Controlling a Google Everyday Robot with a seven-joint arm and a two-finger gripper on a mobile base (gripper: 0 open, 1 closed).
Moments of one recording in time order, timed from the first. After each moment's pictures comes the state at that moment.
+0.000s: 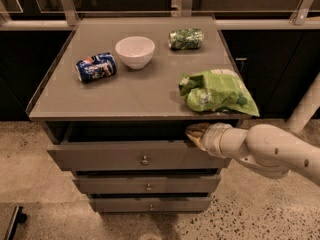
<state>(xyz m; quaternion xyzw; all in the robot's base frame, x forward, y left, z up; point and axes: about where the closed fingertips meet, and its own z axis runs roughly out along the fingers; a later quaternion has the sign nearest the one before) 0.577 -0.124 0.680 -0.42 0.76 0.09 0.49</state>
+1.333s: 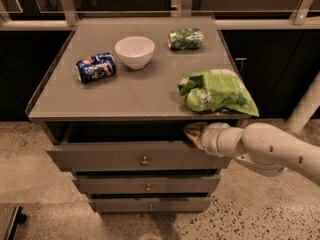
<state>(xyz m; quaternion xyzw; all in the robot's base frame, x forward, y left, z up) 0.583 -0.120 0.668 -0.41 0.77 0.10 0.48</state>
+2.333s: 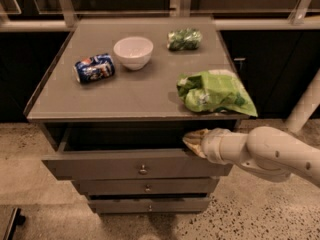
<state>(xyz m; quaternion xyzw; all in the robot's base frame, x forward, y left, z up) 0.553 -0.114 0.678 -0.43 0.77 0.12 0.46</state>
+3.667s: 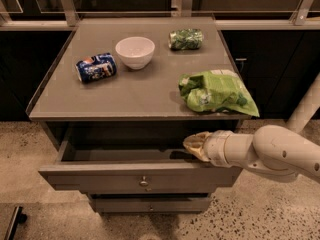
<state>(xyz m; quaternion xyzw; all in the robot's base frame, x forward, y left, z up) 0.531 -0.111 0.683 -0.44 0.77 0.15 0.44</state>
